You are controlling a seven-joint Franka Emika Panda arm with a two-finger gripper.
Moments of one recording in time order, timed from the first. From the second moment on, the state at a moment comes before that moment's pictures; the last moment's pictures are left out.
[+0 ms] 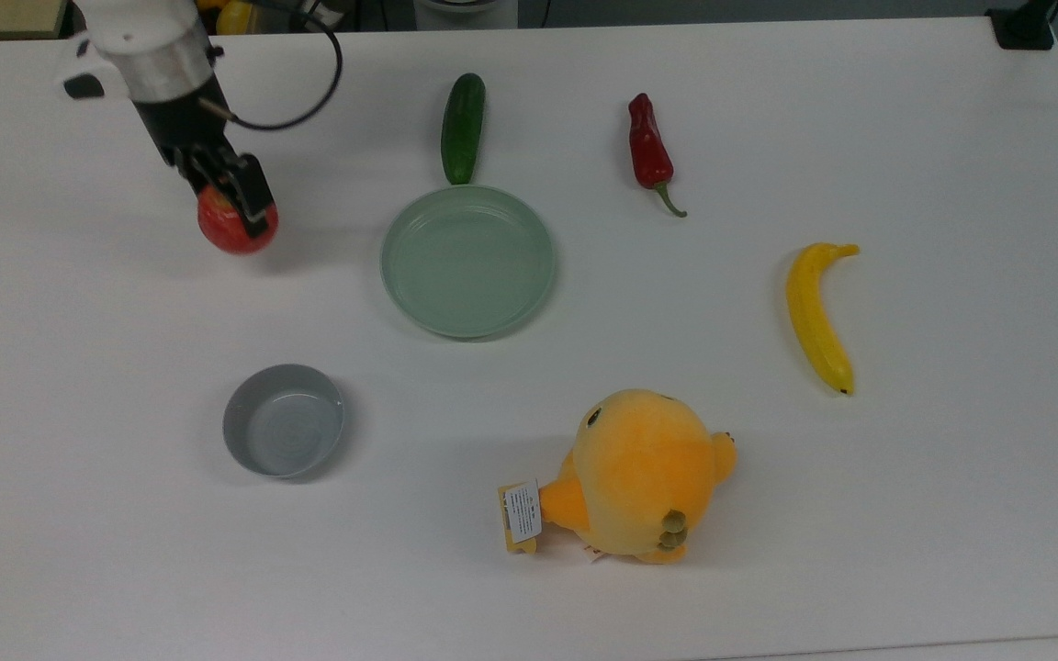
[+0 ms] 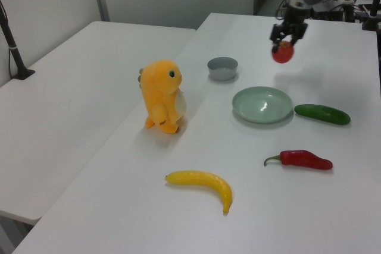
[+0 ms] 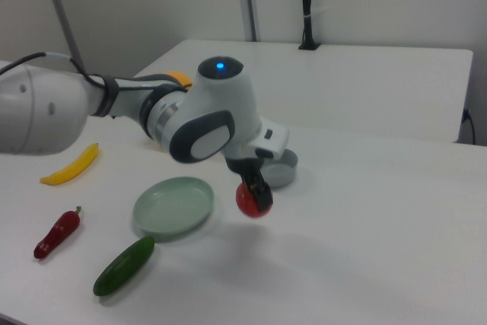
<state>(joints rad) -0.33 0.22 0.04 -1.93 0.17 2.34 0.21</state>
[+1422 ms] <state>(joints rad) -0.18 0.60 0.04 -1.52 0.17 2.64 0.36</state>
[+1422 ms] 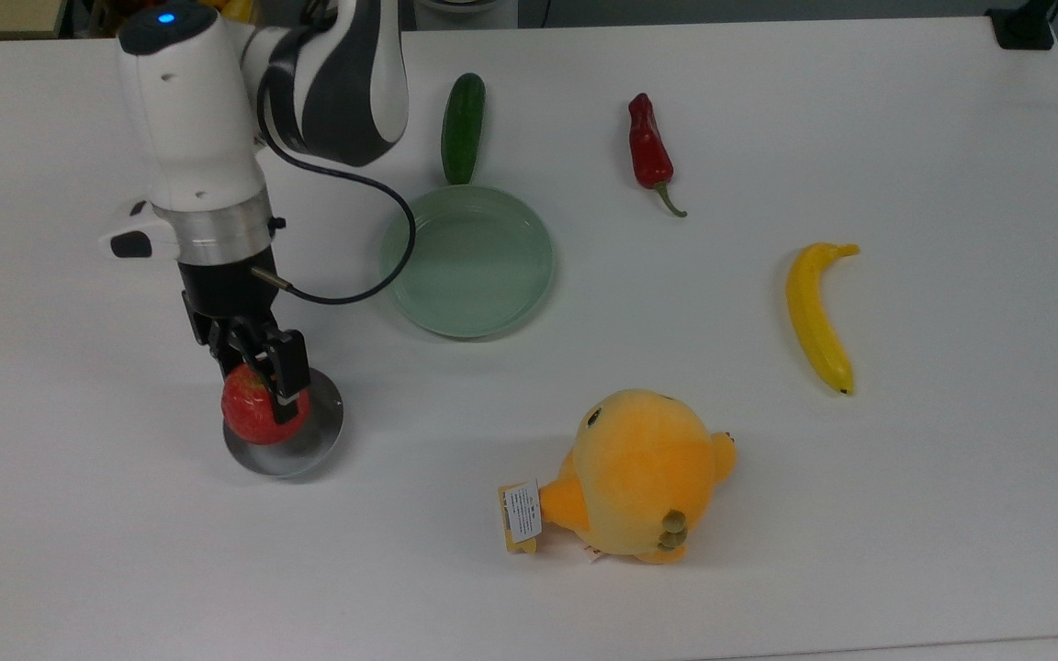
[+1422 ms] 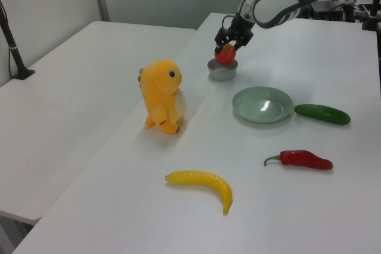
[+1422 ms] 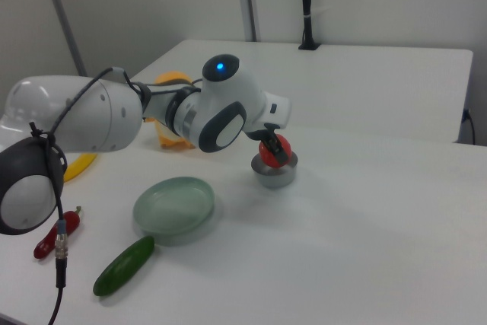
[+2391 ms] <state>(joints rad) -0.16 0.58 0.04 -1.51 0.11 2.67 0.36</state>
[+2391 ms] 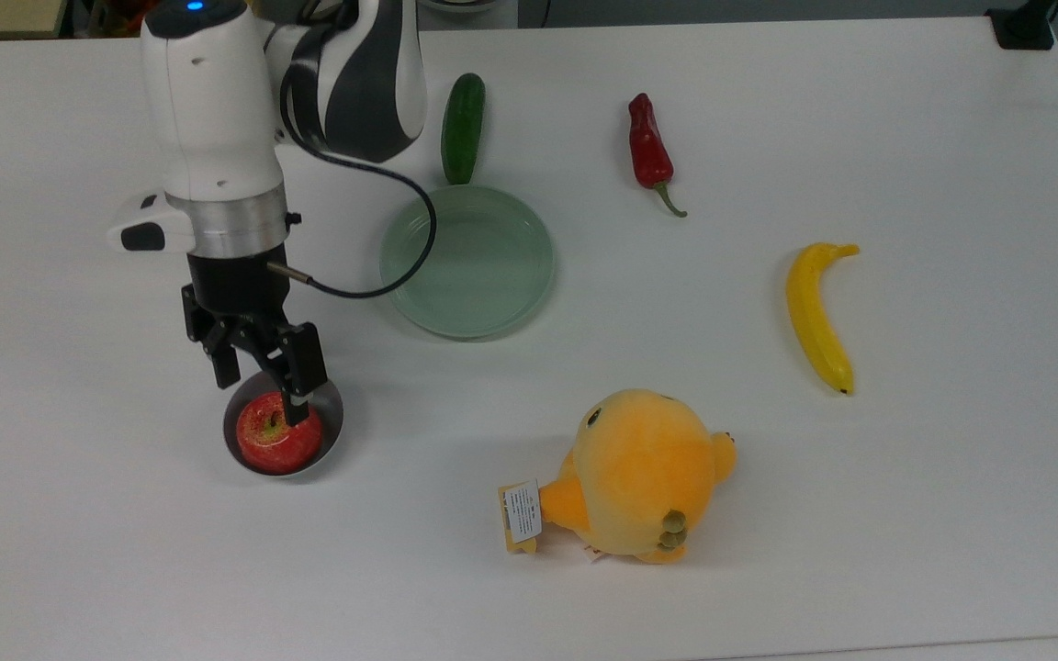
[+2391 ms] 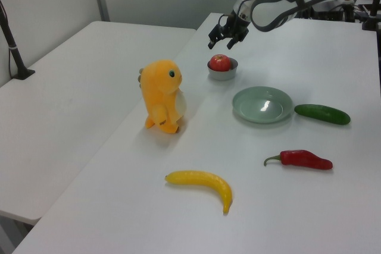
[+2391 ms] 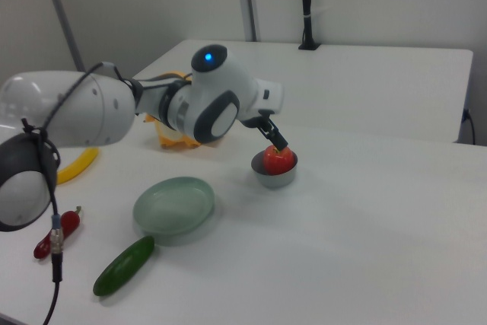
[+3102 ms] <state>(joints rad) -0.21 0.11 0.05 -1.55 0.03 1.83 0.04</state>
